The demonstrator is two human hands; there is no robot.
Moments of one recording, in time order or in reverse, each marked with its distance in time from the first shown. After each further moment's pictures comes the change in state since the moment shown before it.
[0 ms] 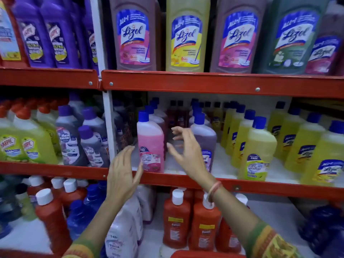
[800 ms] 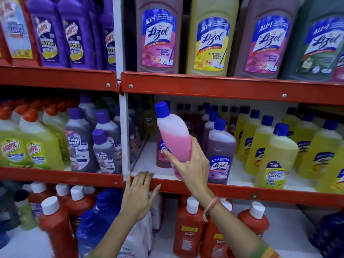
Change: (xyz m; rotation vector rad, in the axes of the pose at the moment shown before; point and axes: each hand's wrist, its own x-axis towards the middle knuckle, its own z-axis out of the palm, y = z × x) left_hand -0.021 -0.053 0.037 0.147 -0.276 0.098; right_hand -0.008 -0.031 0.056 -0.161 0.254 0.166
